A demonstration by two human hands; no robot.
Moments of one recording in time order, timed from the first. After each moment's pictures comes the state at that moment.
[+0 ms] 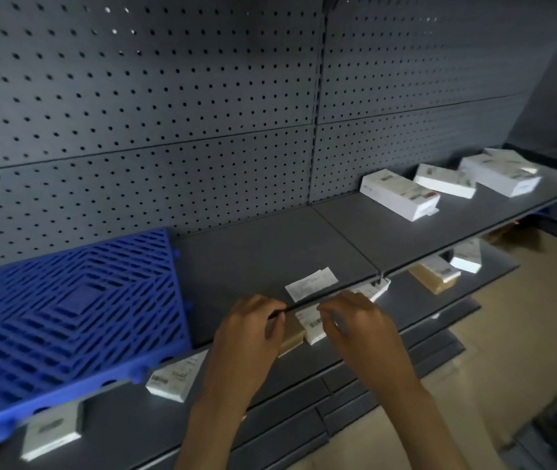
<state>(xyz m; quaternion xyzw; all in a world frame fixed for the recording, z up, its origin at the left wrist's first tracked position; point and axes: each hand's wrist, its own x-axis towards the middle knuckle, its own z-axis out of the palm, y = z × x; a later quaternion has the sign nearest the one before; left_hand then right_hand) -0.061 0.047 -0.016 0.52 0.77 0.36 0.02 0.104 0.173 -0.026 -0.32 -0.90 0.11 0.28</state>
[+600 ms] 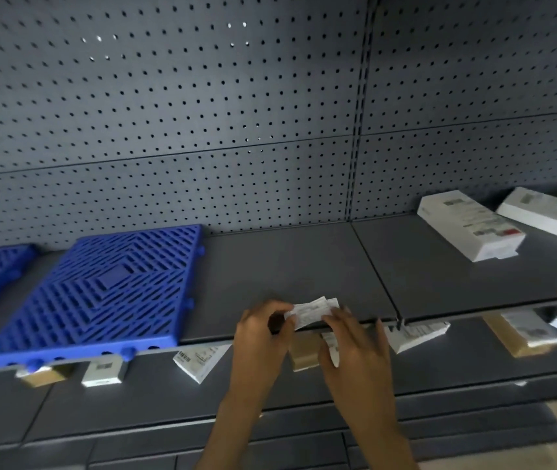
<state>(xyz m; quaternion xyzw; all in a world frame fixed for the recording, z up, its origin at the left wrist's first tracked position) -0.022 0.124 -0.039 0.32 0.83 0.46 -0.01 0.101 0.234 -0.074 -0.27 -0.90 0.13 0.31</state>
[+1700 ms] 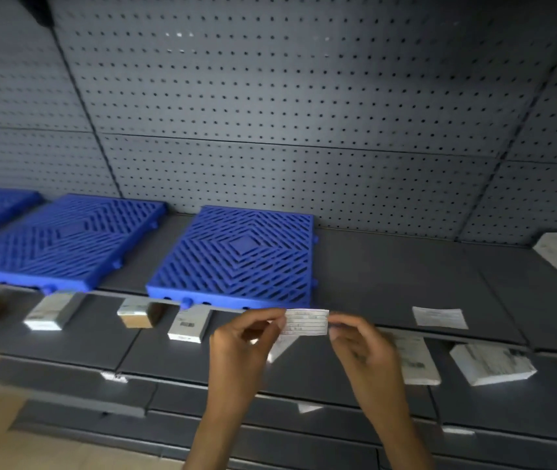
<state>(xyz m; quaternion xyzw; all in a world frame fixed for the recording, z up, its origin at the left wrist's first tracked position) -0.058 -0.100 -0.004 0.15 0.72 0.68 -0.01 0.030 0.065 -0.020 -0.15 -0.77 0.55 0.28</state>
